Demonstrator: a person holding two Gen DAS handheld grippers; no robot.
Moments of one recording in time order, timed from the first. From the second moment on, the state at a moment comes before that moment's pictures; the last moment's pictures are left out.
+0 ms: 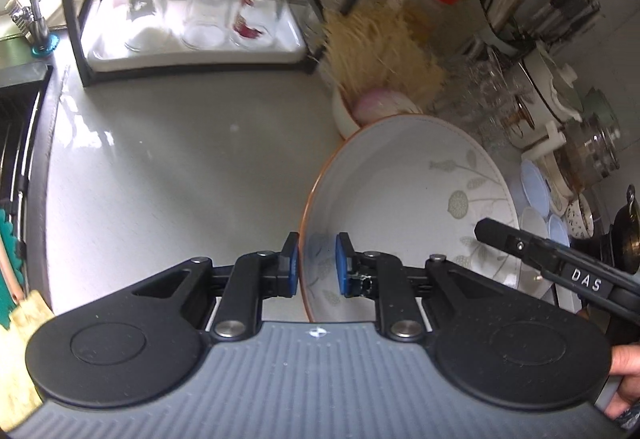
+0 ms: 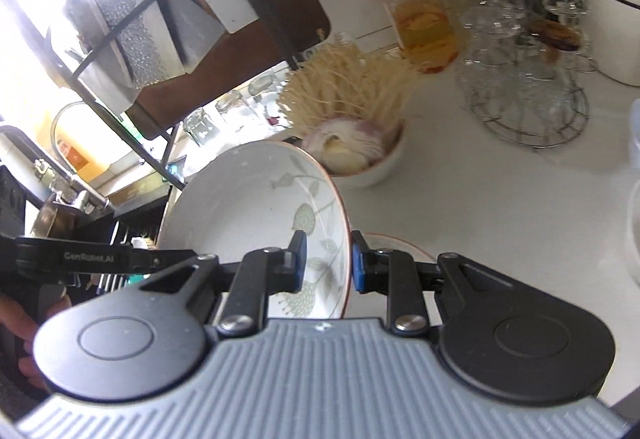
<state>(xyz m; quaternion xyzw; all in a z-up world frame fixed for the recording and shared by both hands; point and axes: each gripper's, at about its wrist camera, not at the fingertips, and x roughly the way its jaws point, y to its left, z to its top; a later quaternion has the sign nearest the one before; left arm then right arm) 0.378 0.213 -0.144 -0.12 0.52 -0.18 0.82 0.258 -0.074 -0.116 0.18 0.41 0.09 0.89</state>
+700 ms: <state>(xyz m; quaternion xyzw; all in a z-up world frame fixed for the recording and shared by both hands) 0.343 0.142 -0.173 -0.10 0.55 -0.16 0.81 0.216 -0.126 -0.146 0.15 0.43 0.09 0.89</state>
